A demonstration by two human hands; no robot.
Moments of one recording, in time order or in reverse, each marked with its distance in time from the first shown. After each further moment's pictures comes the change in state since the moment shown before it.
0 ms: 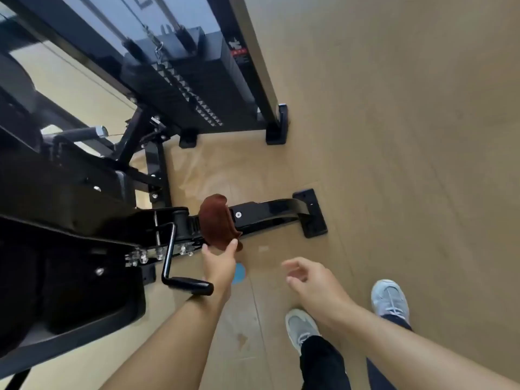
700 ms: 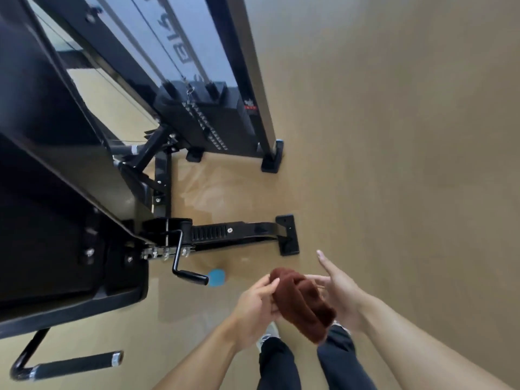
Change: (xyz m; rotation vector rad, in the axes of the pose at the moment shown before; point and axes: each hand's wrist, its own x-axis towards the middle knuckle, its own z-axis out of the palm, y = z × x) left_hand -0.239 0.074 -0.014 -0.299 -0.840 -0.177; right_hand -0.076 -0.052 -0.130 0.628 -0.226 0.559
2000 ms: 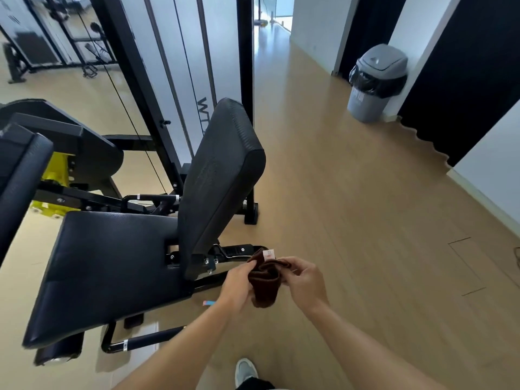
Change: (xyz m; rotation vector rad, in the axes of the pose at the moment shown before) left_hand -0.347 0.019 -0.108 0.200 0.042 0.365; right_hand -0.239 0.214 0.294 -0.234 0.553 -1.166
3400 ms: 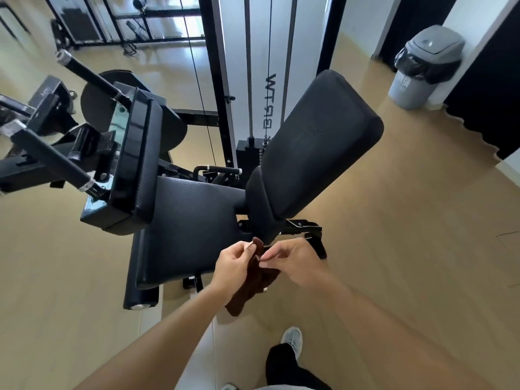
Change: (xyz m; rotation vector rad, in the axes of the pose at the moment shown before) left_hand -0.075 -0.008 -0.281 0.216 0.049 0.326; right_hand -0.100 -0.044 0.243 -0.206 -0.438 -0.113
